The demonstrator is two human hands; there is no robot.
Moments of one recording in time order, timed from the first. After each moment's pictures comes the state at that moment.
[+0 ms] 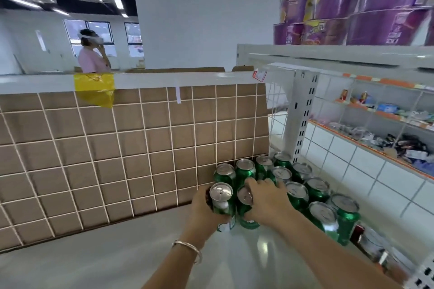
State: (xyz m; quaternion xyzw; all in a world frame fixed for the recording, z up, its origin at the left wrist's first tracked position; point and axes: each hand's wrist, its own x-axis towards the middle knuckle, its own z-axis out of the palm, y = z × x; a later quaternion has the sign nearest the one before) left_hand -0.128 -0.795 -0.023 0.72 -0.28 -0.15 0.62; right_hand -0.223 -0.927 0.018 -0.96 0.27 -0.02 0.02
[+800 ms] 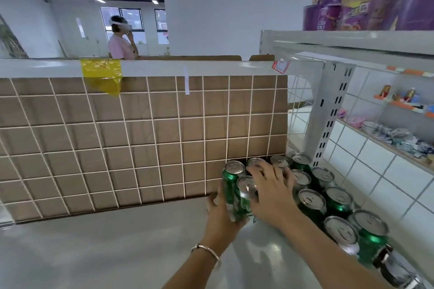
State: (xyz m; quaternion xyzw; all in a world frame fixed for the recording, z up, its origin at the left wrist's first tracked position) left_hand -0.133 -0.843 -0.068 0.84 -0.27 -0.11 0.46; right_hand -0.205 -0.955 0.003 -0.96 0.18 -0.20 0.06
